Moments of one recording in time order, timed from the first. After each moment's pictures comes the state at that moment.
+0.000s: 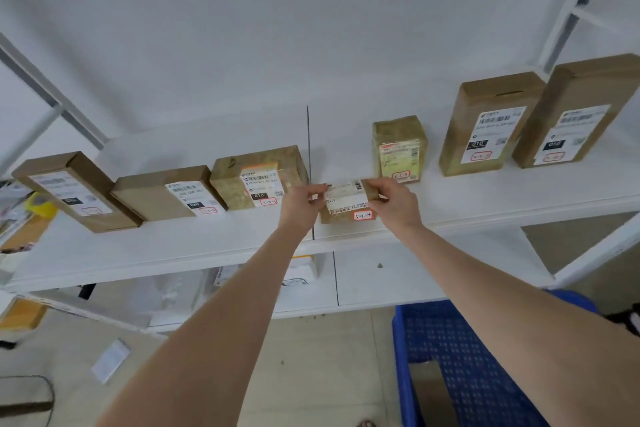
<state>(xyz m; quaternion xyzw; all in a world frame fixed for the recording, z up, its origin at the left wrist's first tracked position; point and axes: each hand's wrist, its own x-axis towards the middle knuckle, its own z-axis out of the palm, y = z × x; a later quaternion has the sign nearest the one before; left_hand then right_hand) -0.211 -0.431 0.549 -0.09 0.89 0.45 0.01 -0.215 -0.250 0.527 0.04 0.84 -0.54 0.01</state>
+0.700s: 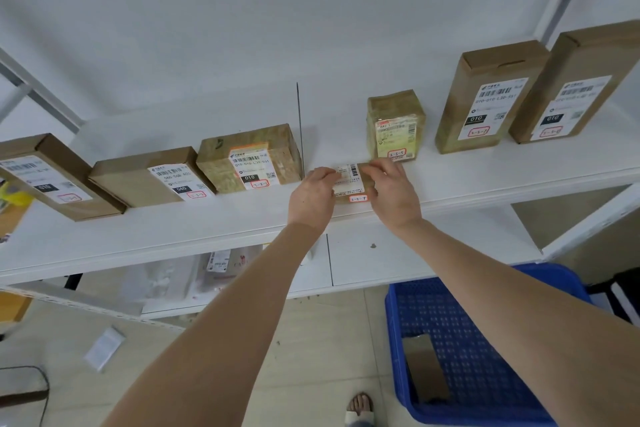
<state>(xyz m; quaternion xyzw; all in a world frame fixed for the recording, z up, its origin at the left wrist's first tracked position) -0.198 -0.409 0.529 0.10 0.98 0.18 -0.07 -0.208 -0.253 0.501 -0.10 0.94 -0.29 -0.14</state>
